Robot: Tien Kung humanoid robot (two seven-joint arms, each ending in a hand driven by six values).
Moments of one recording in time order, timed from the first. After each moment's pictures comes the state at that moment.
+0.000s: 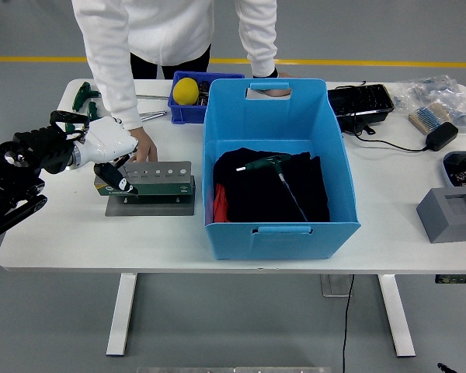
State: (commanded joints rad) left arm -0.98 0.50 -0.21 -0.86 2.11 0.06 -0.12; right arm 0.19 -0.17 0.47 0.18 -0.41 -0.20 -0.11
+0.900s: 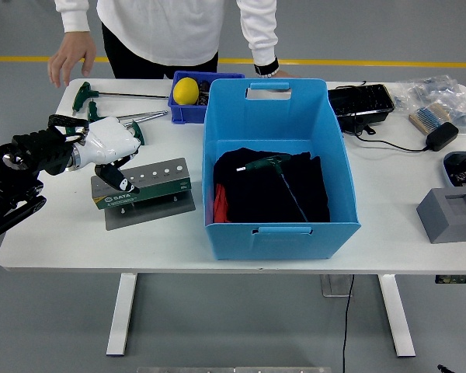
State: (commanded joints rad) left arm -0.98 0.49 -0.17 -0.81 2.09 0.16 -0.17; right arm 0.19 -0.17 0.48 0.18 -0.42 -0.20 -0.11
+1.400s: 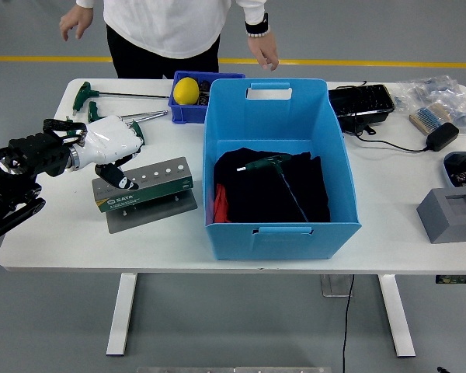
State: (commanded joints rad) left arm -0.98 0.49 -0.16 -0.79 2.08 0.29 -0.20; right arm 0.18 -0.17 0.48 0.18 -0.42 -0.20 -0.11
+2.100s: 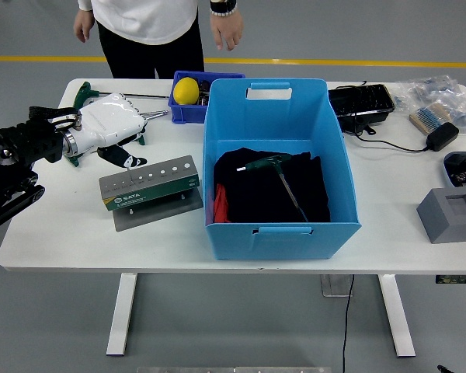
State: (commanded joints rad) left arm -0.99 0.50 -0.23 -0.82 2.05 0.37 -0.24; right arm 0.19 -0.17 0.47 0.18 -0.40 -0.20 -0.11
